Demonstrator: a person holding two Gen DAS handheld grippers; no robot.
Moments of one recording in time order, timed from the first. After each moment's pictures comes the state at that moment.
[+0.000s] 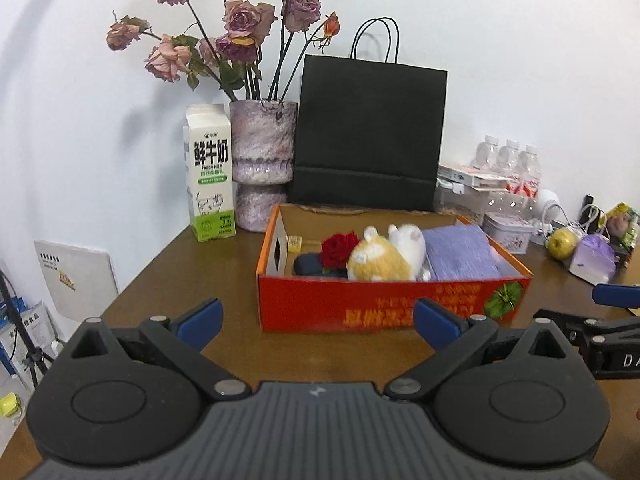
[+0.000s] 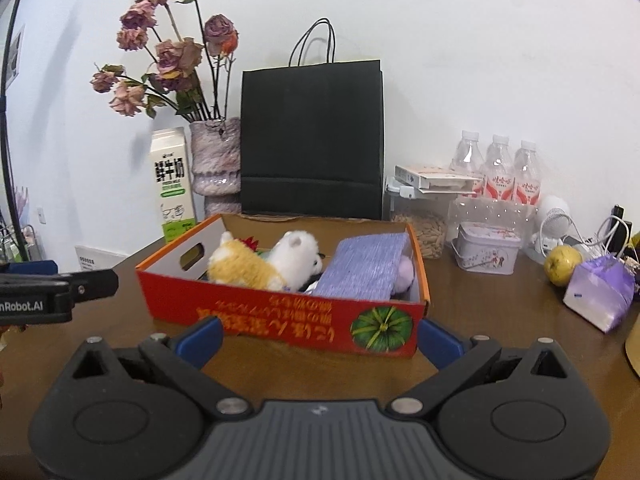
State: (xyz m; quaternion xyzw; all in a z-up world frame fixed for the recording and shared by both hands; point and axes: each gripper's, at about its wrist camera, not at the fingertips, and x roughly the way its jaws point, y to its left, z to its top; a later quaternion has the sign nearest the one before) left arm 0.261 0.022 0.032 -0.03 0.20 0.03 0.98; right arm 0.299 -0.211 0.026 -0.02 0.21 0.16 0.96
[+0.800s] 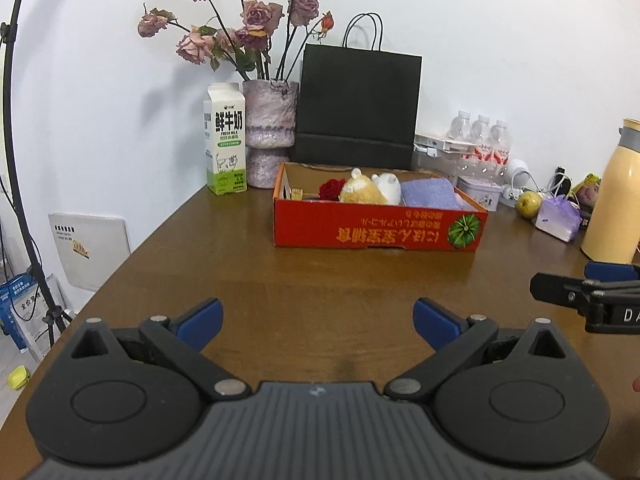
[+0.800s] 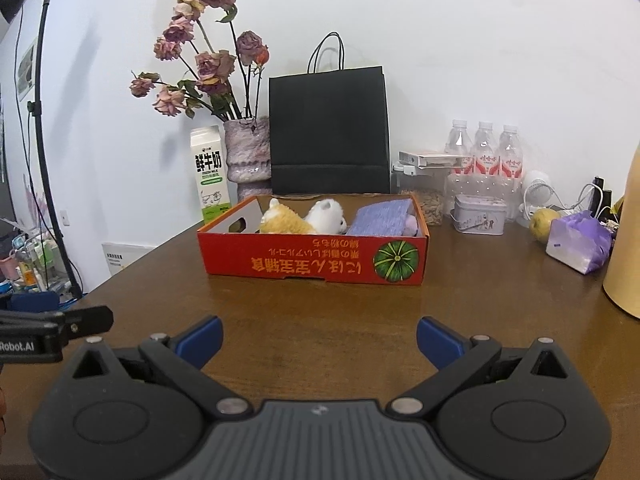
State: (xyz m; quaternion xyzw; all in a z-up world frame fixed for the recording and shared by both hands) left arm 0.139 0.018 0.017 -0.03 0.22 0.02 0.97; right arm 0.179 -0.225 0.017 0.00 0.21 0.17 0.96
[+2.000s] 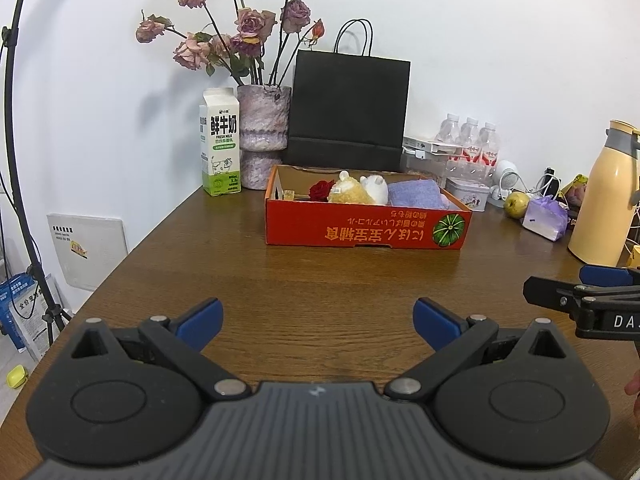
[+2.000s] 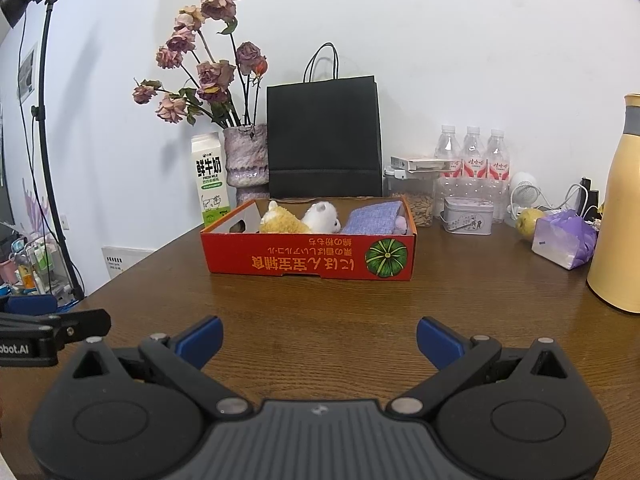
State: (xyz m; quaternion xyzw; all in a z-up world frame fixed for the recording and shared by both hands) left arm 0.119 0.011 0.021 -0.03 0.22 0.01 0.98; right arm 0.155 -0.236 0.021 0.00 0.21 0.16 0.96
